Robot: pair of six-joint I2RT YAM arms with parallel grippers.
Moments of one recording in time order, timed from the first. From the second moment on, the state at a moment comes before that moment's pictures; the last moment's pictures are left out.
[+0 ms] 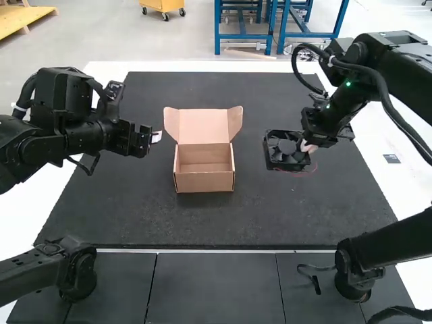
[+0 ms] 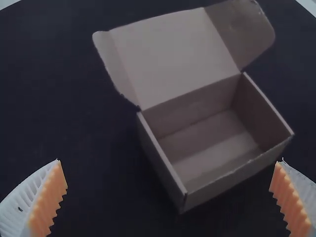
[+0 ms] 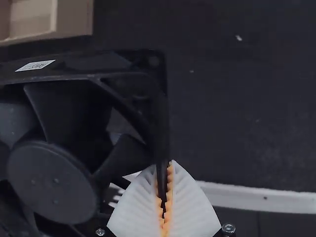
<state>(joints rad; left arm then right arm) -0.45 0.69 0.80 -0.62 -0.04 -0.04 0.30 1.26 1.31 -1.37 -0.19 0.19</state>
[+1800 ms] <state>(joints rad) -0.45 0.62 0.72 -0.60 -0.08 -0.04 0.86 1.66 1.45 -1.05 -0.15 0.53</state>
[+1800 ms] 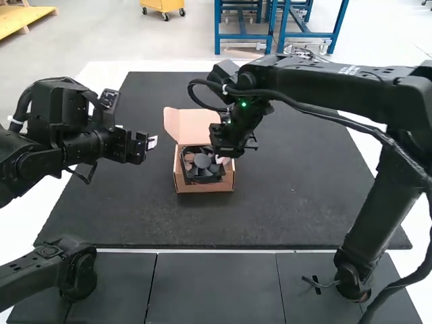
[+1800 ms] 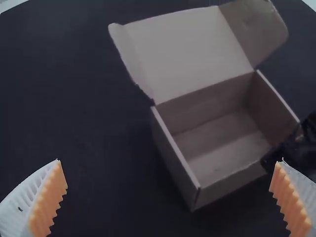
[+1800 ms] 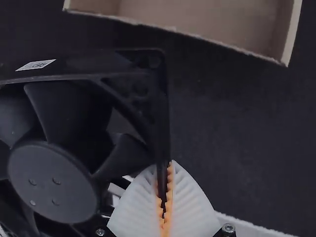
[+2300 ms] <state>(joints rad) -0.45 0.61 0.72 -0.60 -0.08 -0.04 0.86 1.79 1.55 -1.02 -0.12 0.62</state>
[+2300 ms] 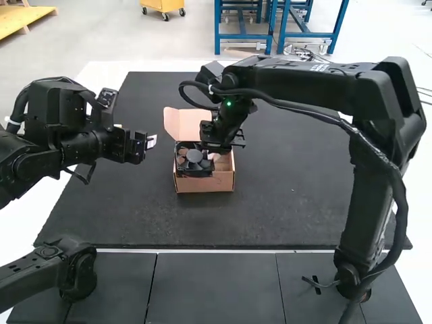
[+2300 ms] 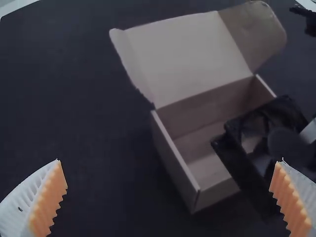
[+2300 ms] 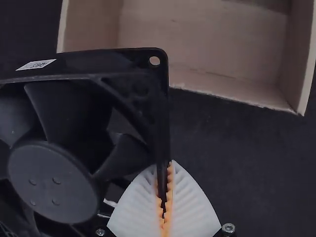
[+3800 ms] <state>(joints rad) -0.45 0.61 0.72 -0.59 -0.08 -0.04 0.75 2.01 1.69 -0.94 -0.04 0.54</state>
